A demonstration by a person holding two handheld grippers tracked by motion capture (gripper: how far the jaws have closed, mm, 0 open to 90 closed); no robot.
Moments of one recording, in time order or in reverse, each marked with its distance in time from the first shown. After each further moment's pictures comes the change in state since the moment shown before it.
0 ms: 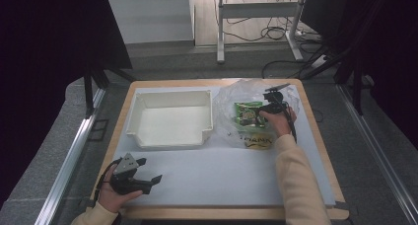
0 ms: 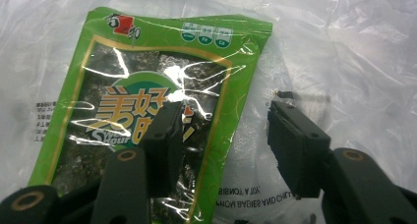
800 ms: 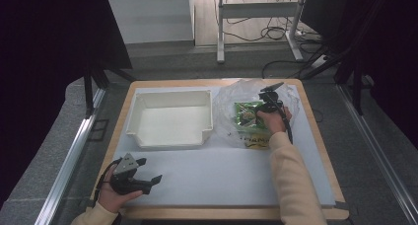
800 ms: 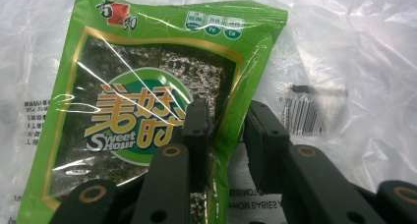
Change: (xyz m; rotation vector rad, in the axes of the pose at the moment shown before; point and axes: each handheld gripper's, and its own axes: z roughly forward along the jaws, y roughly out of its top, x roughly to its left) left arm -0.001 0.000 0.000 -0.002 -0.003 0.001; right arm 0.013 0.005 0.008 0.068 -0.041 0.023
